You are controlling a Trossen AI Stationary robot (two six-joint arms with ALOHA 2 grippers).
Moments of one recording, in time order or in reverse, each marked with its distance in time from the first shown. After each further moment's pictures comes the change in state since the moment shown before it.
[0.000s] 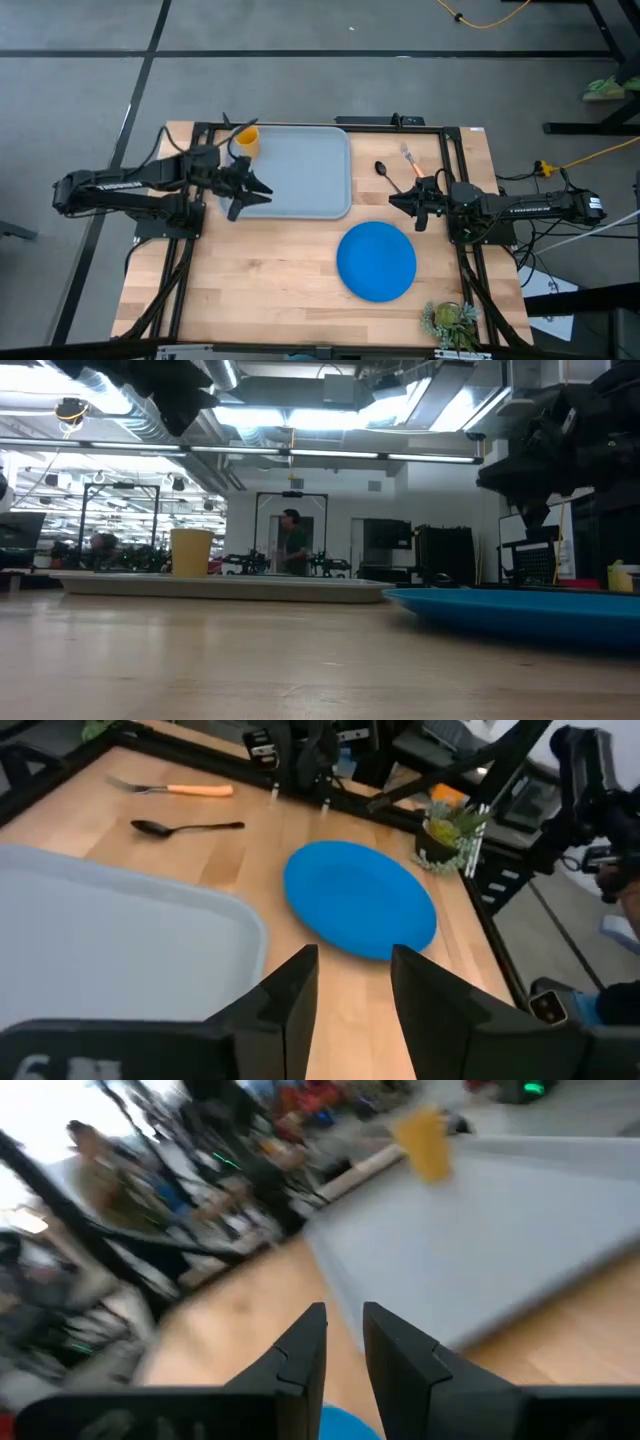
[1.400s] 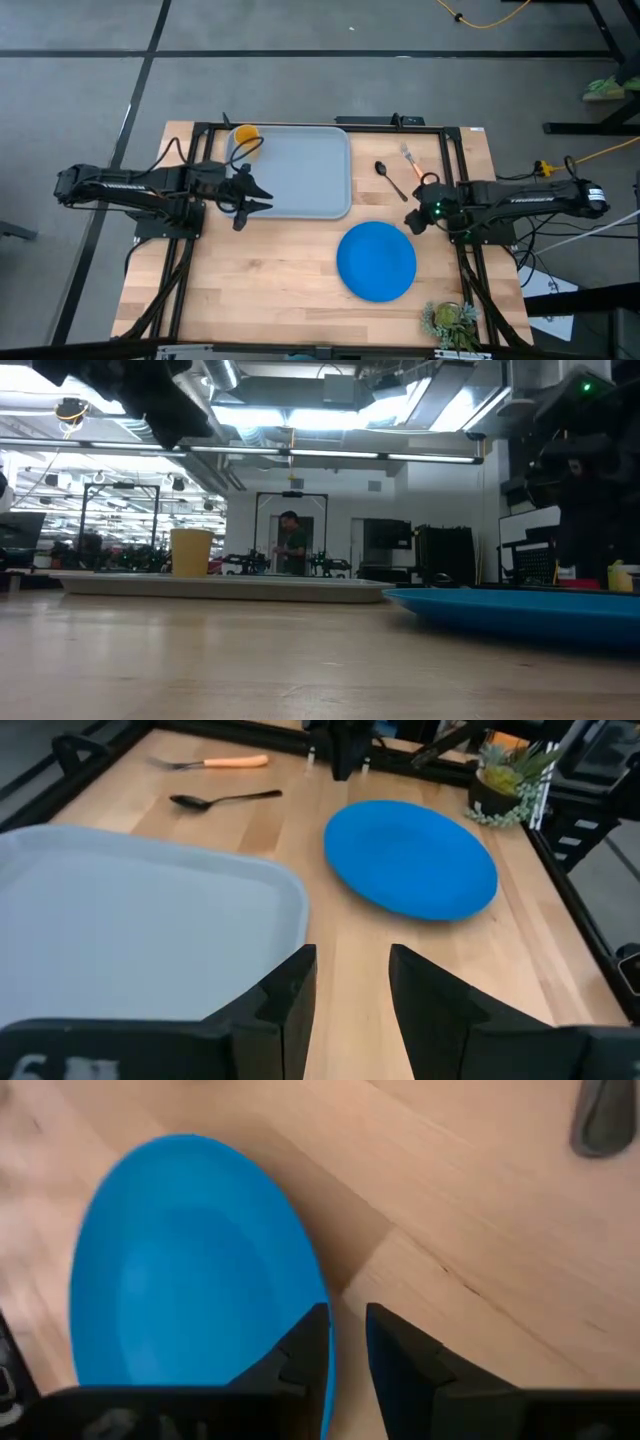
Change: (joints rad) left arm -0.138 0.003 -0.082 -0.001 -0.238 0.082; right arm 0.000 0.225 0.315 -0.974 -0.151 0.418
